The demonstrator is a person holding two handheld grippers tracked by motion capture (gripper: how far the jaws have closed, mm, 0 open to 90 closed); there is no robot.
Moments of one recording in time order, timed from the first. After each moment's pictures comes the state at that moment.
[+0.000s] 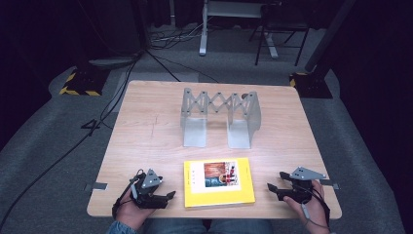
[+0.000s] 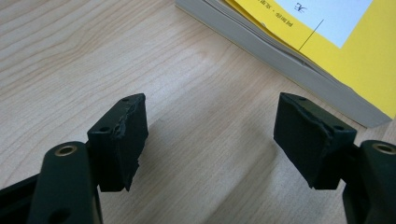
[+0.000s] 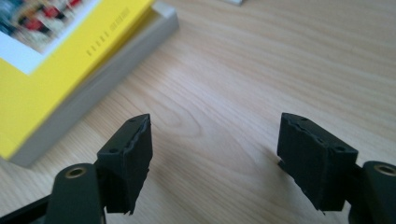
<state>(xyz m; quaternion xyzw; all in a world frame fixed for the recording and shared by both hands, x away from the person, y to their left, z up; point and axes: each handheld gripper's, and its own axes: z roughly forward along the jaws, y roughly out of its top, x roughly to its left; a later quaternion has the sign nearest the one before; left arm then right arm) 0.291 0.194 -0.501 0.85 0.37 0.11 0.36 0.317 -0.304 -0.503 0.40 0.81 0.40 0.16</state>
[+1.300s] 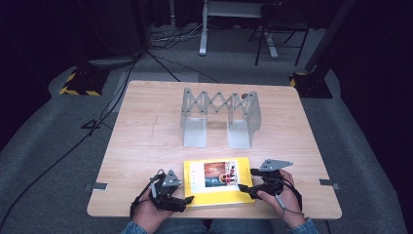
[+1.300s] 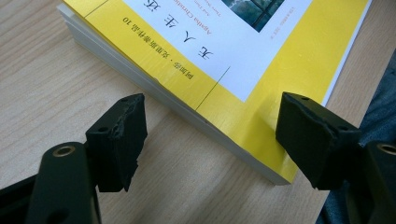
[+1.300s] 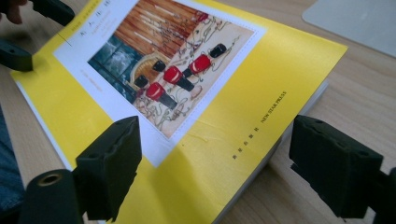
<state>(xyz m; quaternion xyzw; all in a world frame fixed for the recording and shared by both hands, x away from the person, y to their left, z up) 0.292 0.141 -0.492 0.87 0.34 0.06 0.36 0.337 -0.217 -0.486 0.34 0.84 0.42 0.06</state>
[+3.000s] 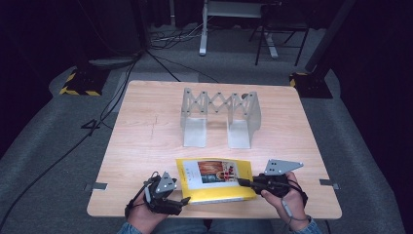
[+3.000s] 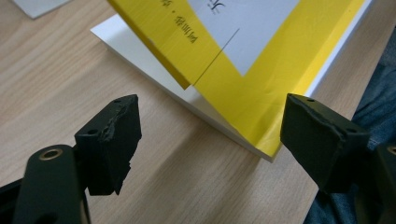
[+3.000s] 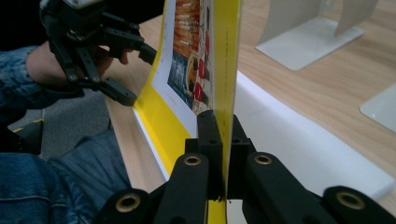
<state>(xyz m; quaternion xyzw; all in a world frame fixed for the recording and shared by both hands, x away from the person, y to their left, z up) 0.277 0.152 -0.480 0.86 0.31 0.11 0.38 0.309 -0.206 -0.428 0.25 0.83 0.50 0.04</state>
